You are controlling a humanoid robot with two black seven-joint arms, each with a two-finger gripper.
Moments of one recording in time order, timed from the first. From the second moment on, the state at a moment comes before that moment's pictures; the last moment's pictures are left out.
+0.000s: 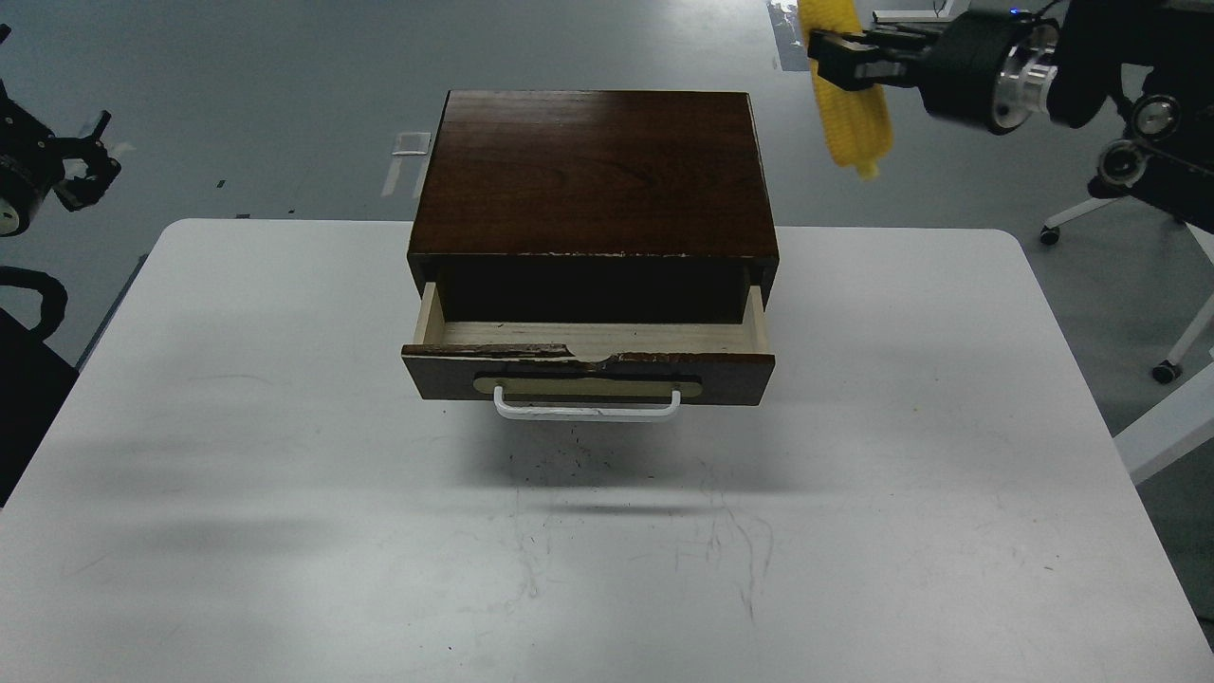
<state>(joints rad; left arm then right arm) -0.92 0.58 -0.62 -0.28 -0.17 -0.49 -0.26 1.58 -0.61 -0.09 1.17 -1.24 0.12 0.21</state>
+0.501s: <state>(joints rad) -0.90 0.58 -0.62 -0.28 -0.18 -0.49 -0.26 1.61 -0.31 -0.15 1.19 -1.72 0.12 0.30</state>
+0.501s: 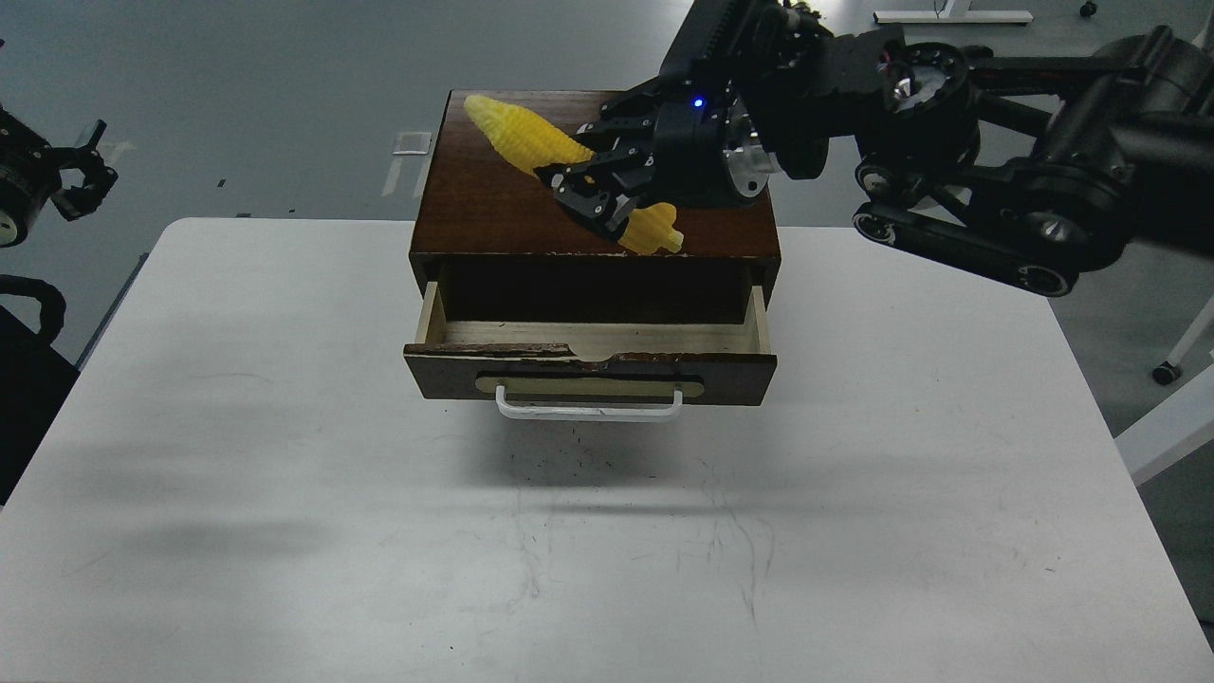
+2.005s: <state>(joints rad) -0.87 0.59 -0.62 -0.28 -0.18 -0.49 -0.24 1.56 -0.35 0.00 1.10 -1.47 0.11 0.34</state>
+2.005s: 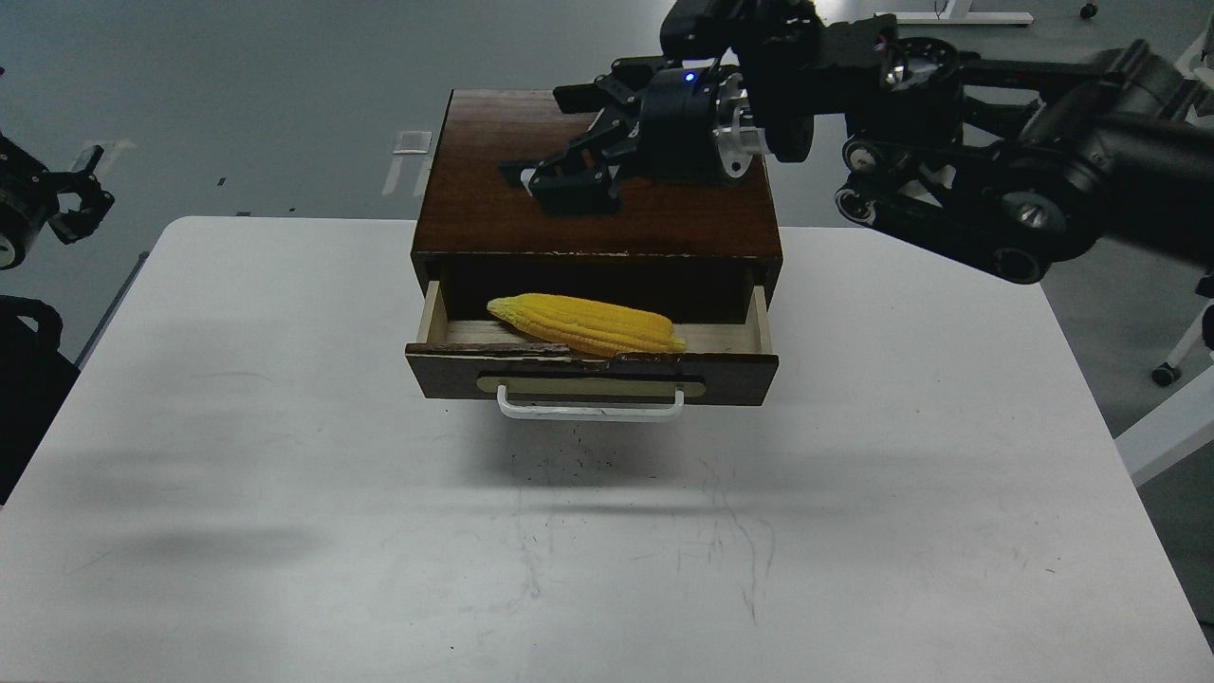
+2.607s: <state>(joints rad) -0.86 0.72 -0.55 -0.64 -0.13 -0.49 -0.20 1.38 -0.60 0.17 0.88 -0.37 0.14 0.33</state>
